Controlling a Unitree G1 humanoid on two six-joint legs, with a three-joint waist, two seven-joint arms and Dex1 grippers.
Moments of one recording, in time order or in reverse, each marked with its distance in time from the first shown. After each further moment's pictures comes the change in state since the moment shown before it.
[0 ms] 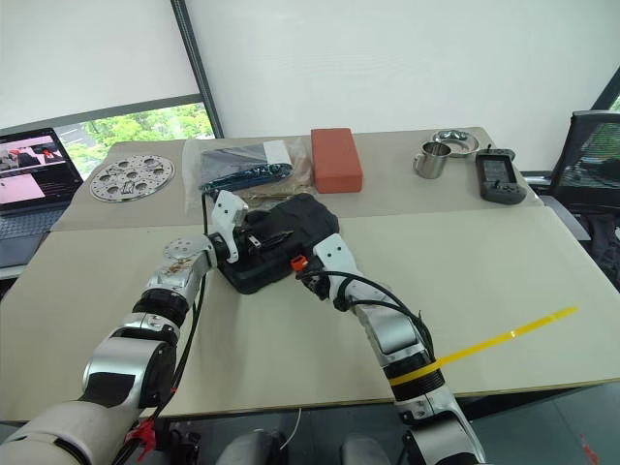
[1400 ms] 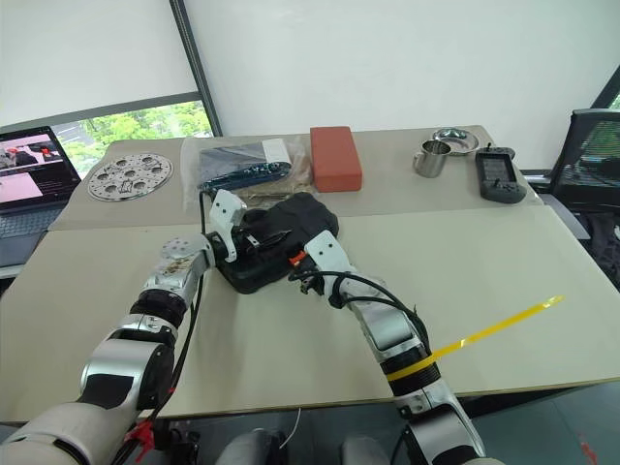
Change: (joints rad) left arm 0.016 0.011 -0.011 -0.033 0.000 0.000 0.005; right arm -0.041 -0.004 0.021 0.013 -0.030 -0.004 0.000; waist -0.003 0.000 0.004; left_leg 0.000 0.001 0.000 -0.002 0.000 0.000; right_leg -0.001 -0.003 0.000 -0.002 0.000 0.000
